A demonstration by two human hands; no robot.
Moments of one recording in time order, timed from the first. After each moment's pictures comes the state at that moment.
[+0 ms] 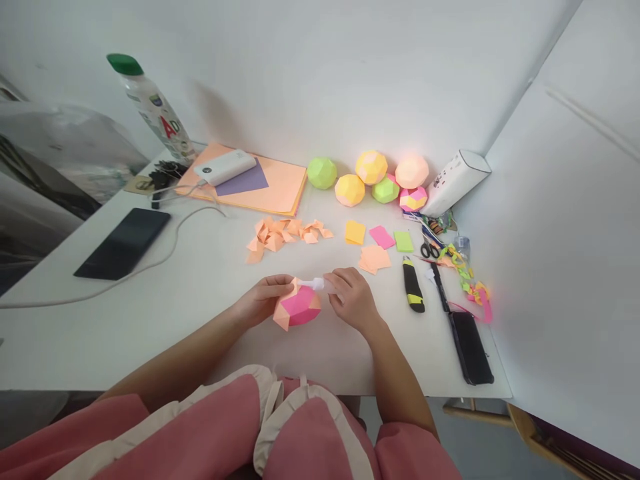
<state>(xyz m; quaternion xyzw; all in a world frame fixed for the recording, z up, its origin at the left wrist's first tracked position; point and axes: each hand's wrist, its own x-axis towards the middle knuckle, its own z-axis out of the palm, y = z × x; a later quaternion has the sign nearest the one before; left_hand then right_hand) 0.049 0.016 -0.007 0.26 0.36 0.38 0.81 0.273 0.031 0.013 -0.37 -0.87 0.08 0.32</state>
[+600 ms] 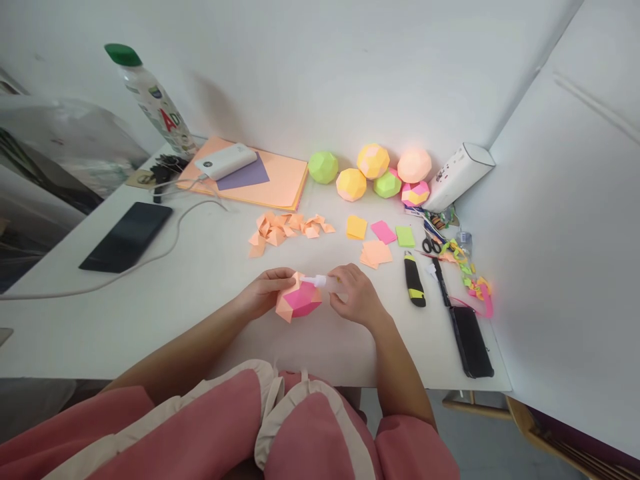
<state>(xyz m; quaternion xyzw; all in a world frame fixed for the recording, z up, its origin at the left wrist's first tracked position) 0.048 0.015 -0.007 0.27 0.36 0.40 0.80 0.277 0.026 0.025 -0.37 -0.86 0.17 0.29</state>
